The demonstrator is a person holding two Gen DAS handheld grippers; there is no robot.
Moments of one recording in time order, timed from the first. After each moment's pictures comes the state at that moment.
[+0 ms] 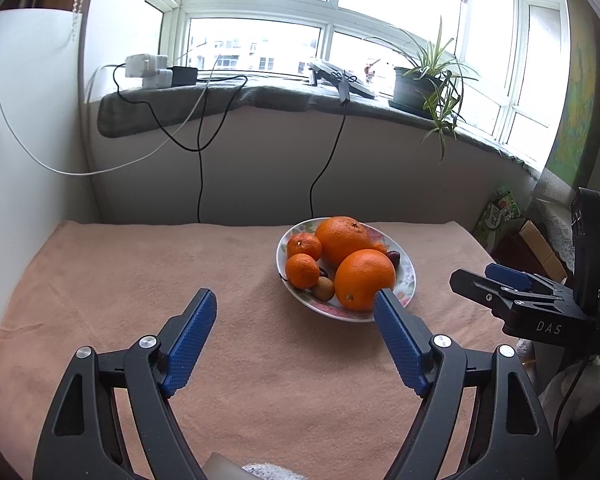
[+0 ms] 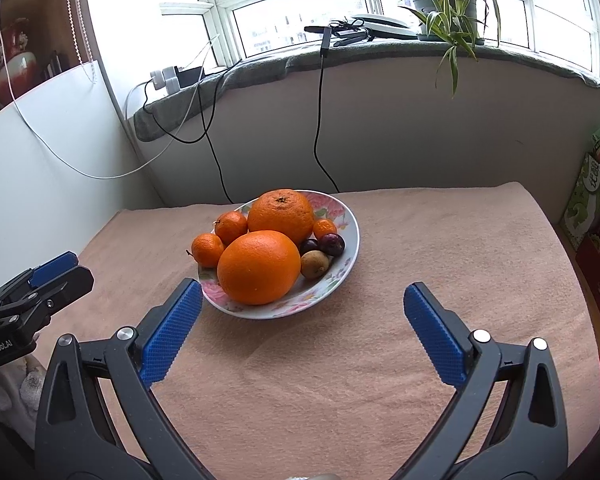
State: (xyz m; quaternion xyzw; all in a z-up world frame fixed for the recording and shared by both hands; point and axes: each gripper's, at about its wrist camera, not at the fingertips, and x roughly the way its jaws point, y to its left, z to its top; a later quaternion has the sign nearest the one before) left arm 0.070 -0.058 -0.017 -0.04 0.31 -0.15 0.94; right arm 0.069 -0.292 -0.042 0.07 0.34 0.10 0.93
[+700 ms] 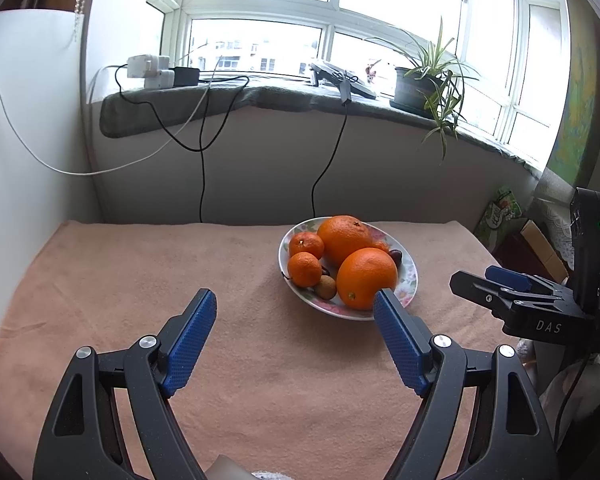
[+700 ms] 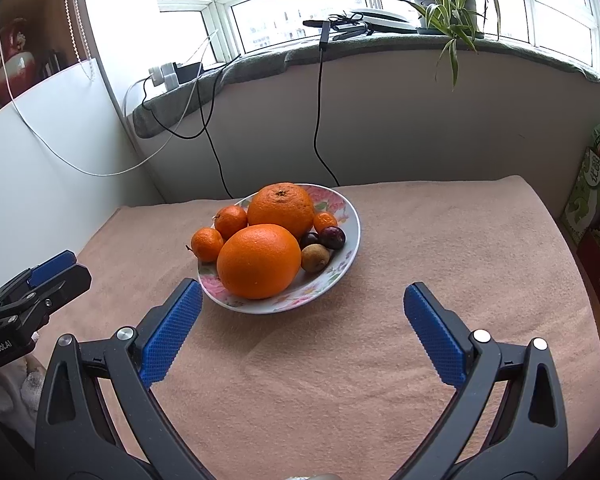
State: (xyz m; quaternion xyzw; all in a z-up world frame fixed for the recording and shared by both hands) left arm 0.070 -0.058 -0.017 -0.03 0.31 -0.14 0.94; right arm 0.071 -0.295 -0.047 0.07 0.35 0.10 0.93
